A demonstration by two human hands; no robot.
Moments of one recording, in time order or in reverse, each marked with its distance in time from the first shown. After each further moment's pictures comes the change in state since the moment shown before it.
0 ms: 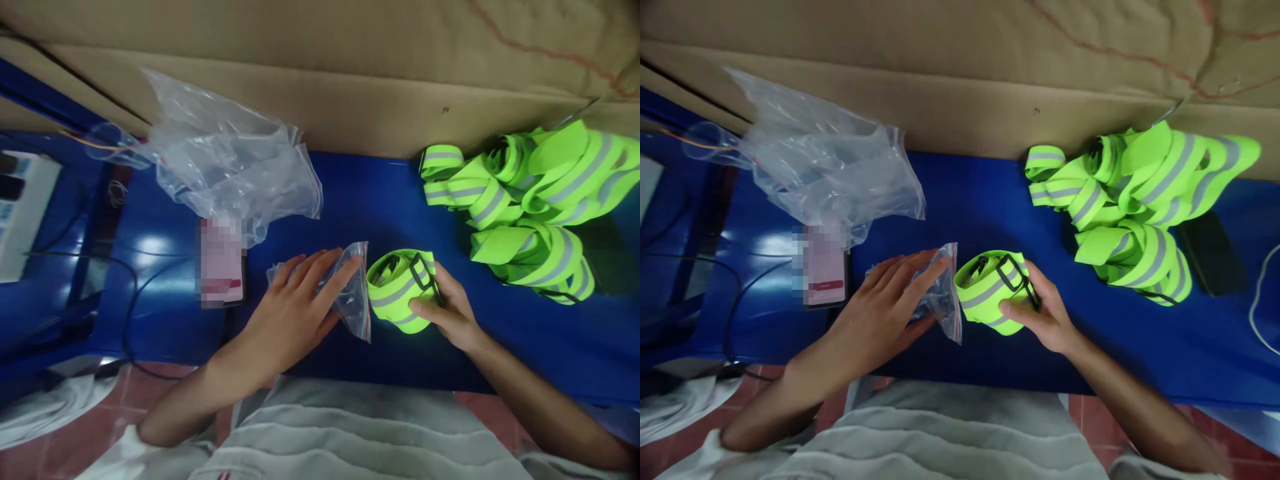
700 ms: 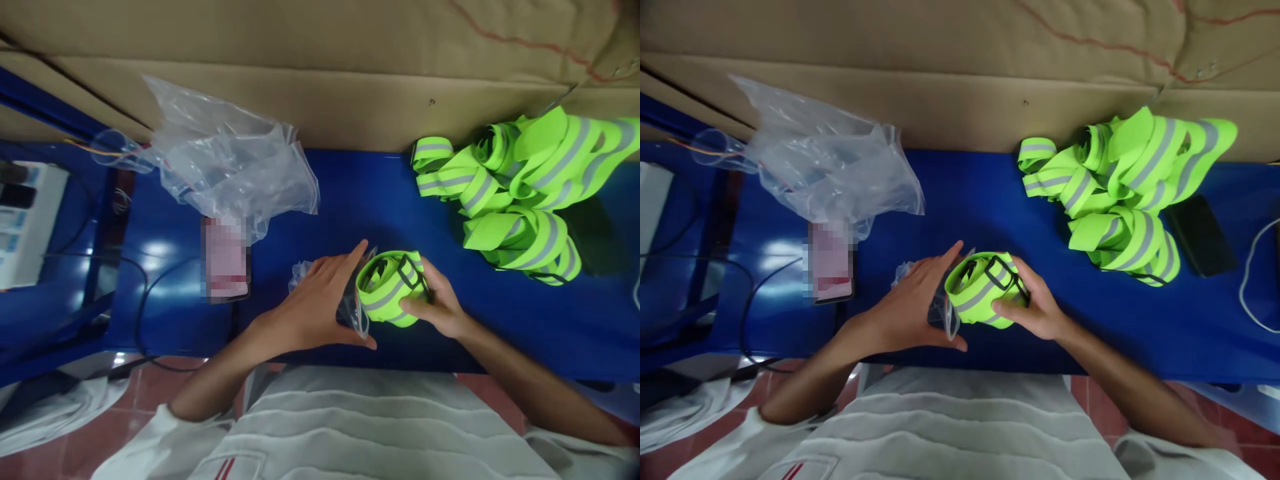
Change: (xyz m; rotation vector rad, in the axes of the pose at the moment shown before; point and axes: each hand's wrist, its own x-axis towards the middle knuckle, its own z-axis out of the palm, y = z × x) left_hand 0.021 0.000 0.013 -0.578 -0.246 -0.022; right_hand 0.001 0.004 0.008 -0.101 -0.079 -0.106
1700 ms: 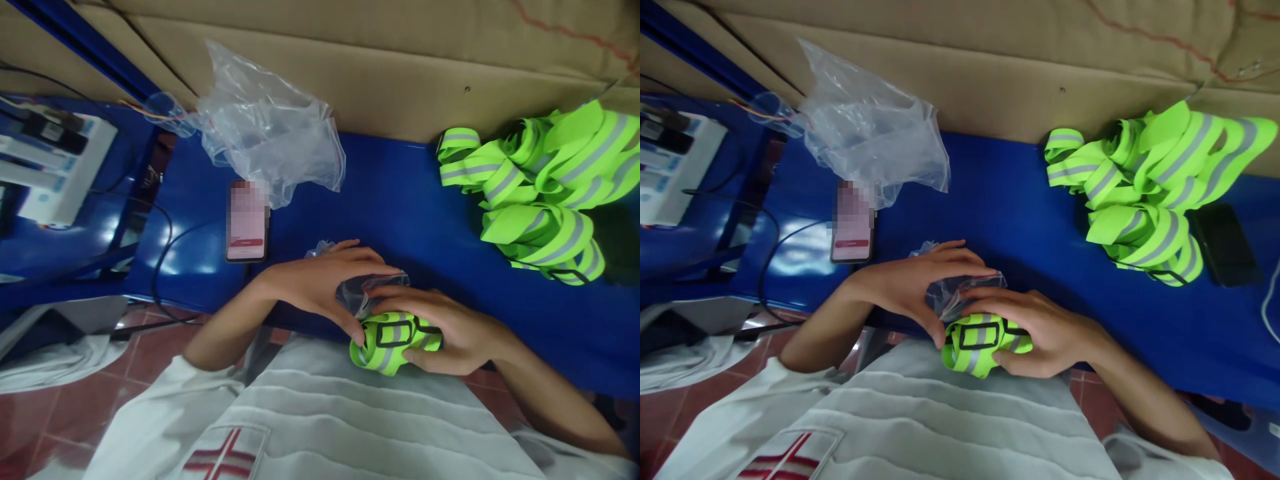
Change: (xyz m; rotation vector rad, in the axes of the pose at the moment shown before) left_hand -0.006 -0.007 -0.015 -0.189 -0.215 0.282; right_hand -0.017 -0.041 -0.001 -0.443 -0.718 -0.270
